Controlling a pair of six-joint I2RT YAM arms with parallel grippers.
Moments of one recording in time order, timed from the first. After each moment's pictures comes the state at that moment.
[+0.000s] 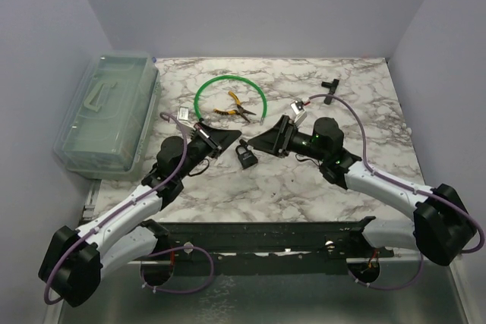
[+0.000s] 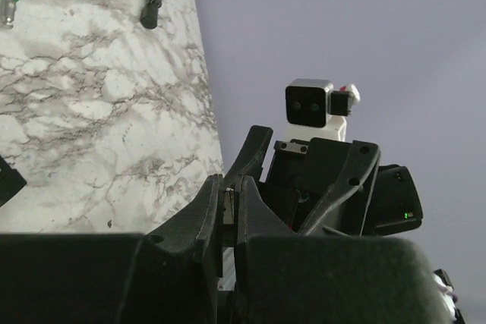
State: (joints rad) left arm -0.58 0.95 0.47 0.44 0.12 -1.24; right arm 0.65 1.23 0.65 0.46 -0.46 1.05
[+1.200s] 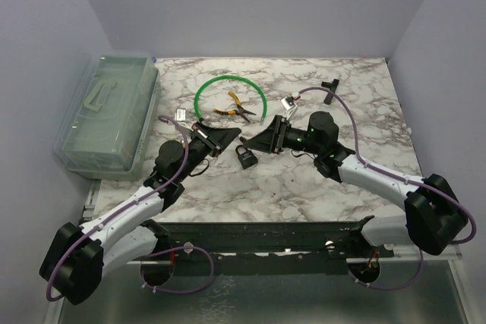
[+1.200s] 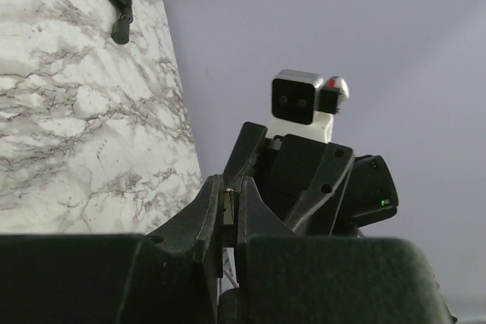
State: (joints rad) left arm -0.58 0.95 0.41 0.64 0.11 -1.28; right arm 0.65 1.33 0.70 0.59 -0.63 1.02
